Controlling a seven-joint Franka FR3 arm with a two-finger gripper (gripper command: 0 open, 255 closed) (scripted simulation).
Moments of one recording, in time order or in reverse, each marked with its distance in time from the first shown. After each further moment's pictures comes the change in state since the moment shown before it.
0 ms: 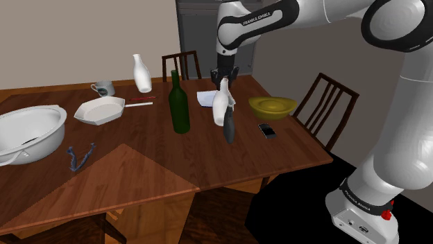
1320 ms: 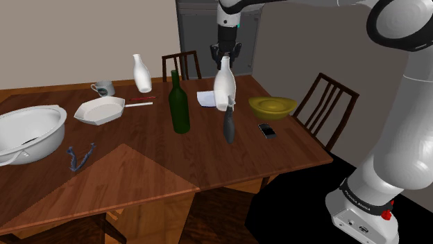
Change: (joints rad) arm 0.003 -0.027 0.003 0.230 0.005 -0.256 -0.003
